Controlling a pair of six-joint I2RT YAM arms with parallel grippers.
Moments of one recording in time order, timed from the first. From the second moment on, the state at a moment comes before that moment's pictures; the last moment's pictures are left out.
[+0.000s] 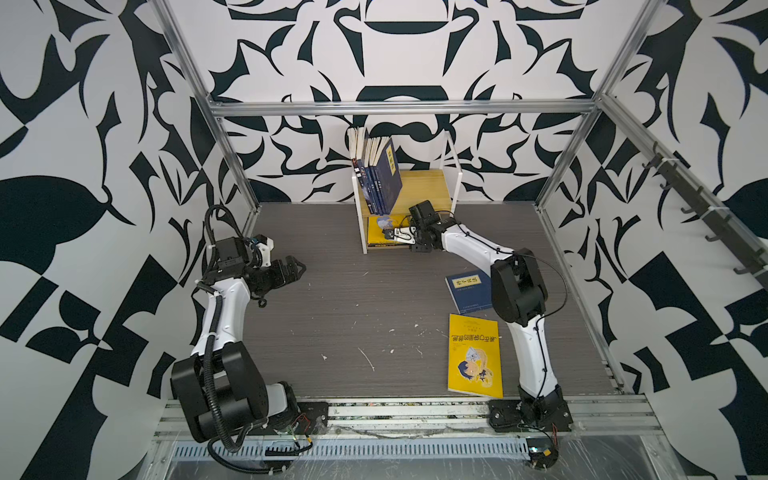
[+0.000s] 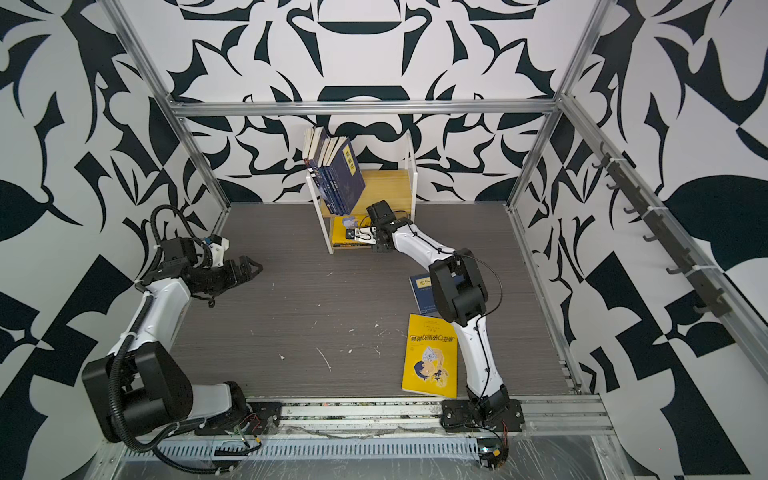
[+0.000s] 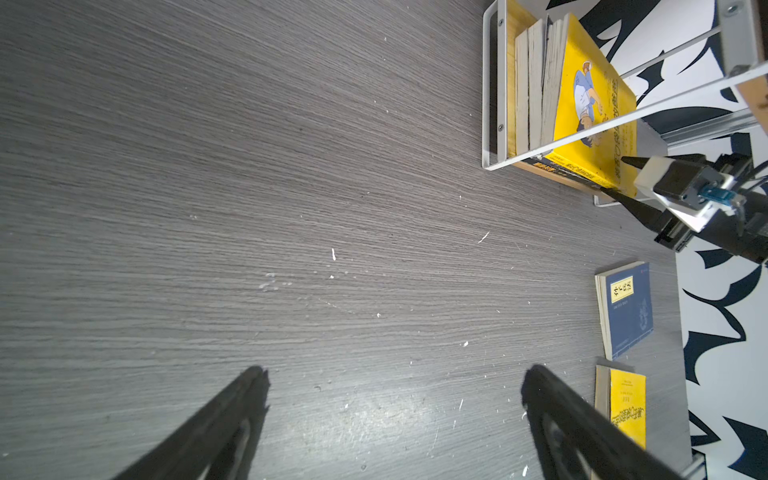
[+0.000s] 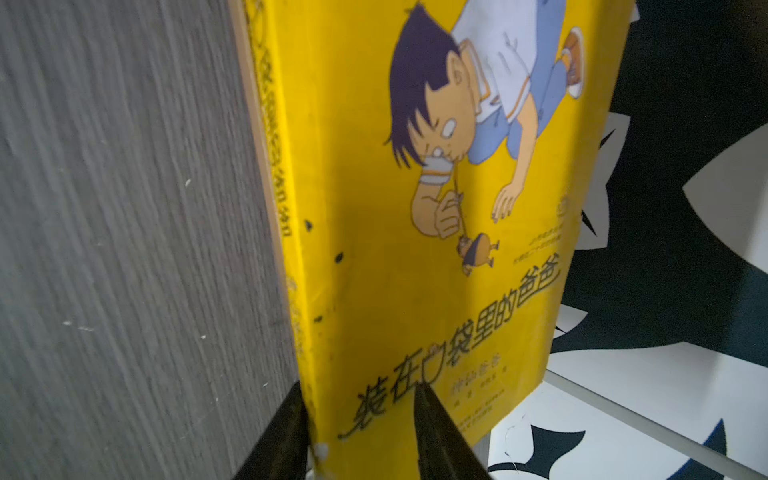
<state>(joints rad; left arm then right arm) 0.31 1.33 0.99 -0.68 0.58 -0.06 0.51 2.22 1.83 -0.50 0.13 -1.10</state>
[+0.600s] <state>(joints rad) 0.31 1.33 0.99 -0.68 0.58 -0.06 0.49 2.22 1.83 -0.50 0.14 -1.13</state>
